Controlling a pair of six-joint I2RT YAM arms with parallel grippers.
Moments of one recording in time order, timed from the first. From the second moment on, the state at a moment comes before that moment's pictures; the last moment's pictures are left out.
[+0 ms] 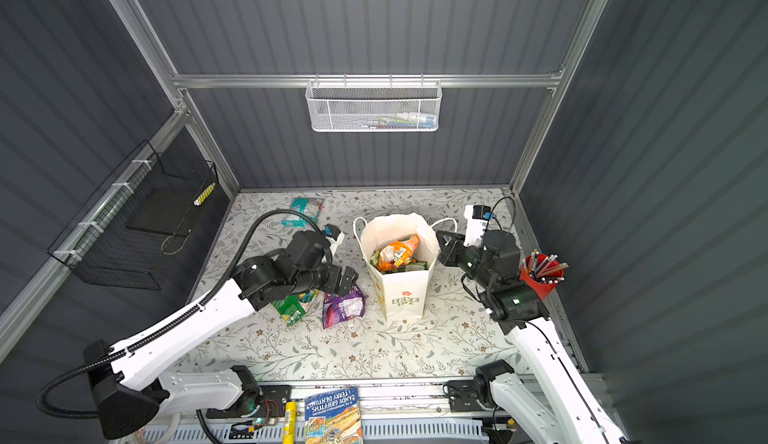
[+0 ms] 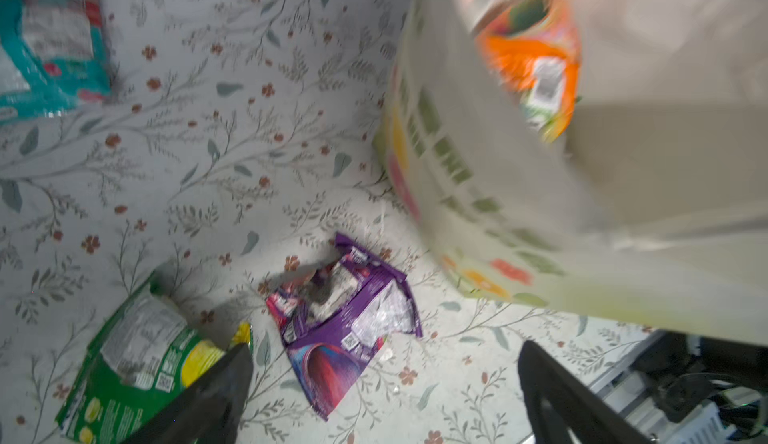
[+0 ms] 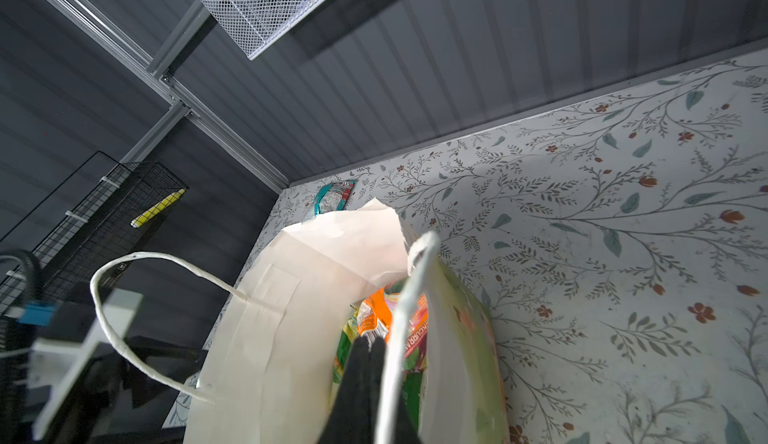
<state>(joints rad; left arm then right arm) -0.86 1.24 1.14 -0.81 -0.12 -0.38 0.28 0.83 0.86 -0.29 -0.24 0.53</state>
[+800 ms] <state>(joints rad) -0.84 1.62 1.02 -0.70 -0.14 -0.45 0.28 0.82 0.84 -0.29 -0.23 0.54</state>
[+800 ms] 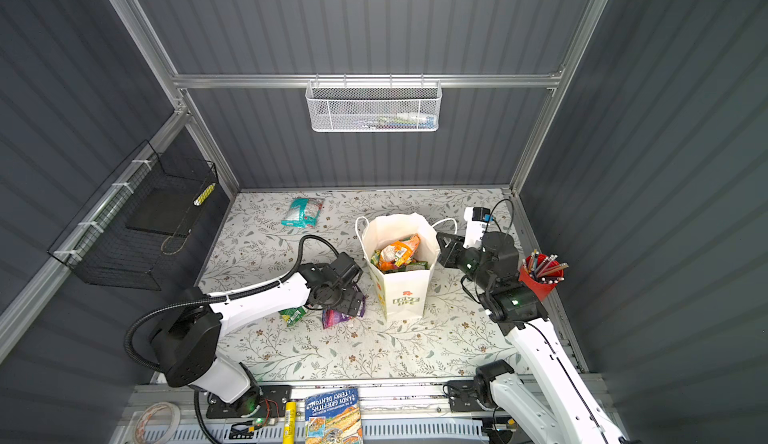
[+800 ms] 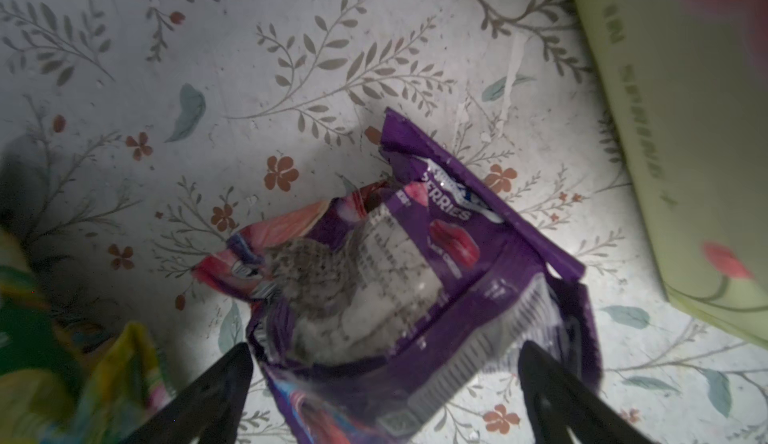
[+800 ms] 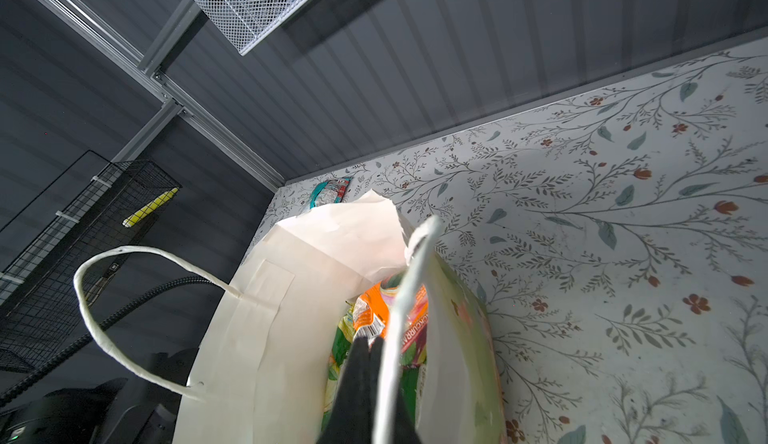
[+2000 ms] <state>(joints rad) -0.80 1.22 0.96 -0.65 -0.14 -0.58 0.28 0.82 0.84 -0.29 -0.22 0.53</state>
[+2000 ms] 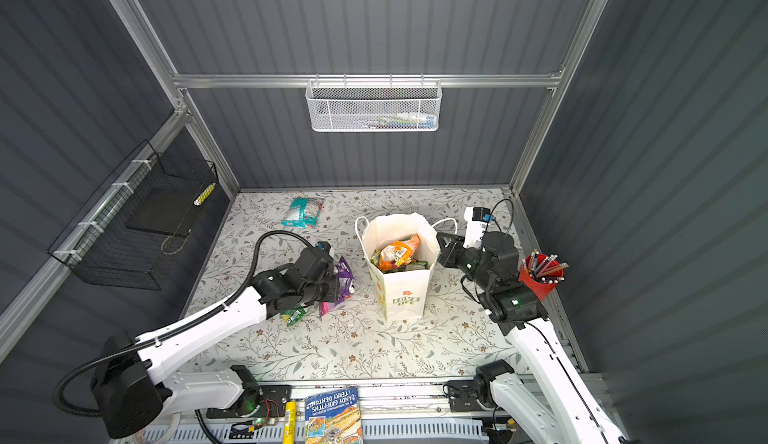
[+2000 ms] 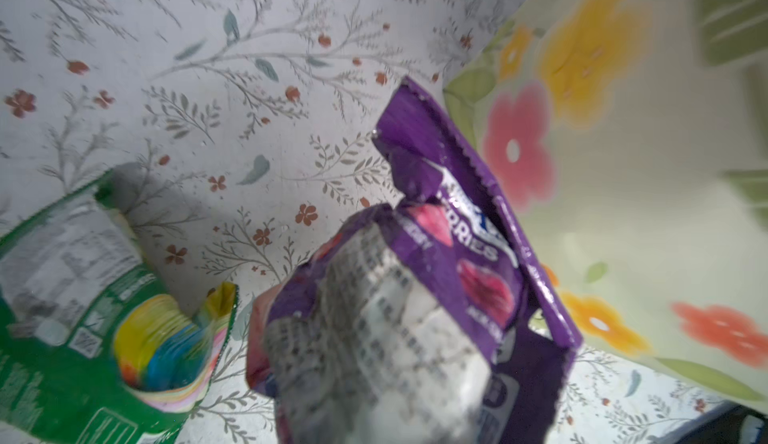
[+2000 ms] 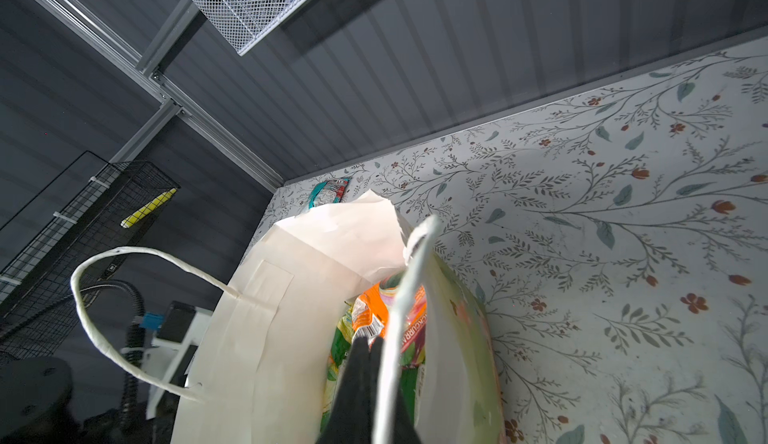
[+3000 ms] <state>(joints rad) -0.86 1.53 1.95 -0.83 -0.02 -0.47 0.28 0.82 0.83 -0.29 -0.22 0.53</state>
